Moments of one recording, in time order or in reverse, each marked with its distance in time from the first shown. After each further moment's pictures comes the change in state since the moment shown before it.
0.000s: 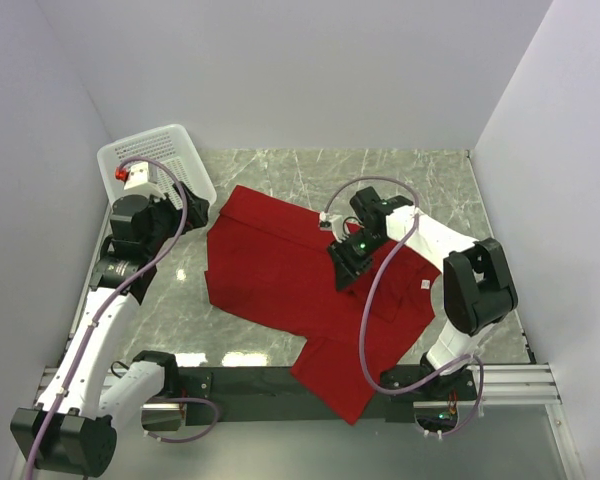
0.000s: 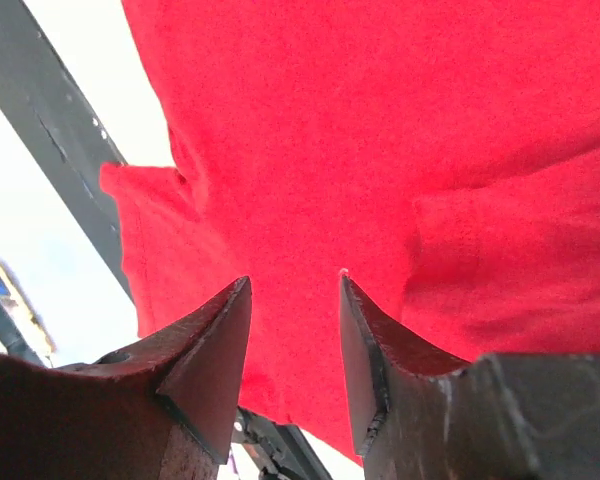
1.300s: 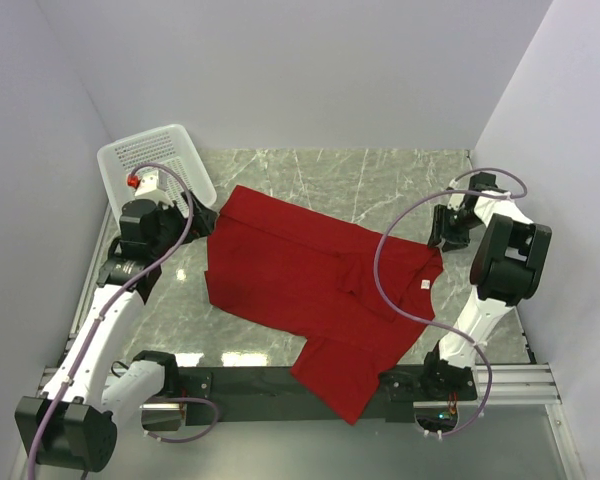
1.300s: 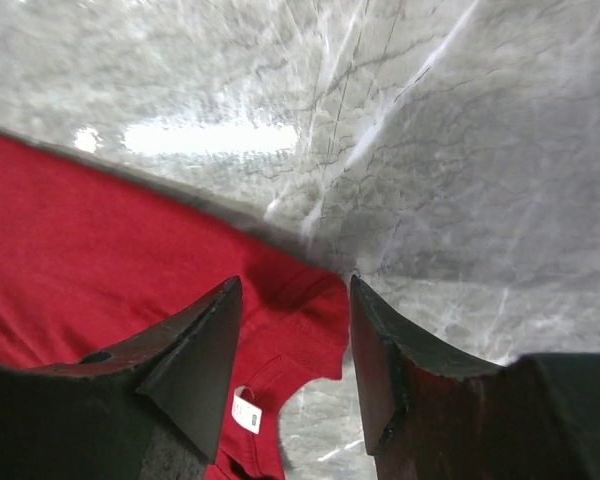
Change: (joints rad) left arm 0.003 0.025 -0.066 0.008 0.076 -0.031; right arm -0.744 0.218 0.150 0.193 0.358 0.202
